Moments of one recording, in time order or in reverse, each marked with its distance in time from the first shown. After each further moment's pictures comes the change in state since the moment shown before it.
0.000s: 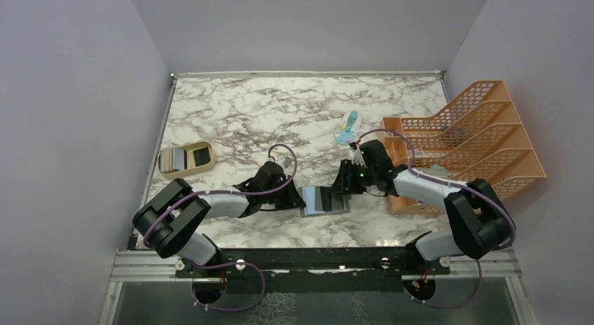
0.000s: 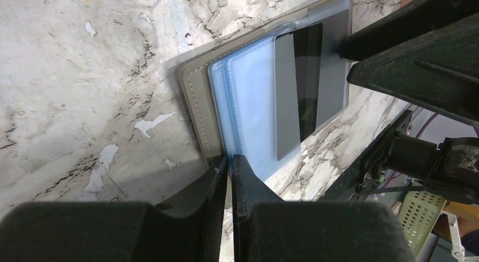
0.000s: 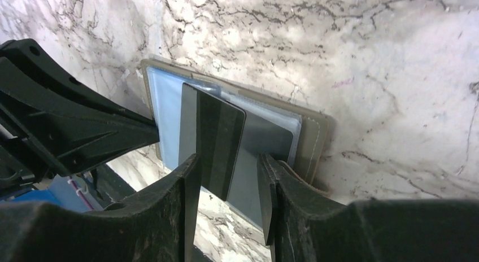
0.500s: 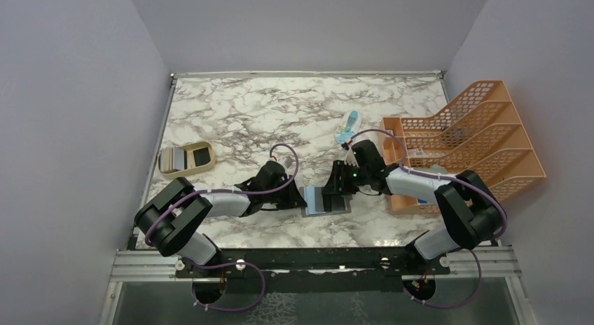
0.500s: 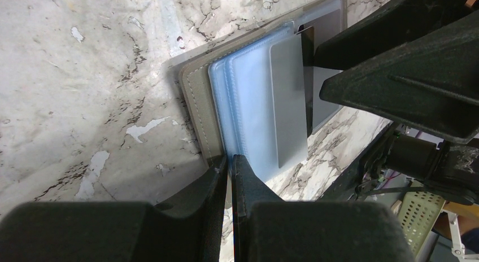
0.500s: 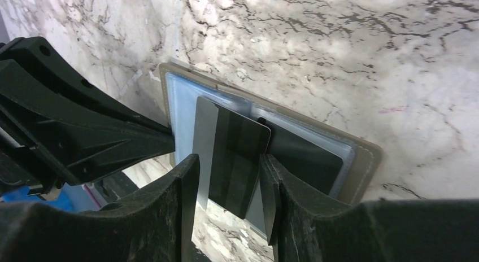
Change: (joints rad) left arm -0.006 0.015 0.015 0.000 0.001 0.000; right arm 0.048 0.091 0.038 0.053 -0.014 0.011
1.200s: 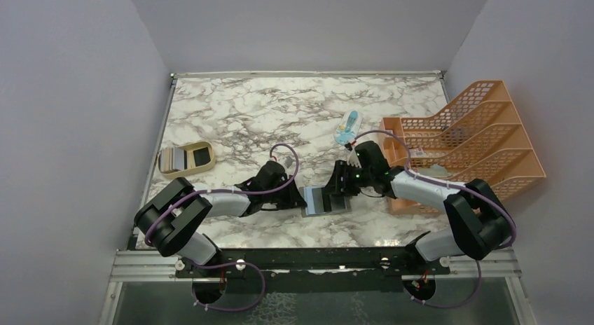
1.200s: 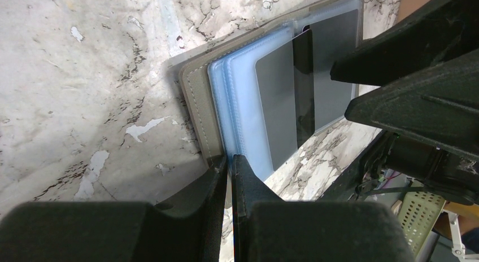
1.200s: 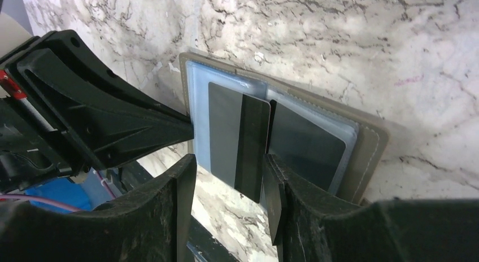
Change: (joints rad) left arm -0.001 -0.002 0.001 -0.004 0.000 0.001; right arm 0.013 -0.060 -0.017 -0.010 -0.019 0.063
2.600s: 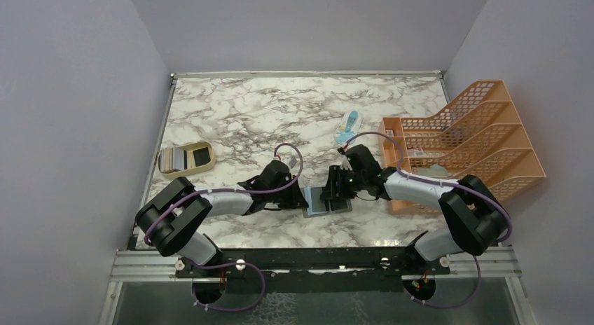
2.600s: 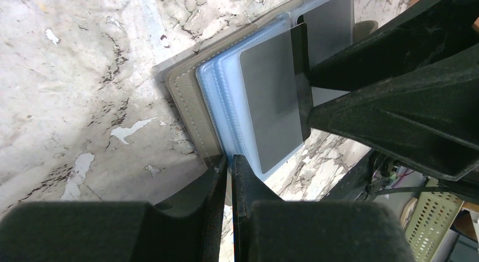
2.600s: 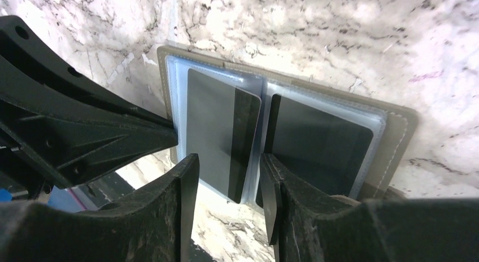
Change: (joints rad) left arm -0.029 0.003 0.046 -0.072 -0.025 0.033; right arm 0.078 0.021 0.004 -0.029 0.101 -0.020
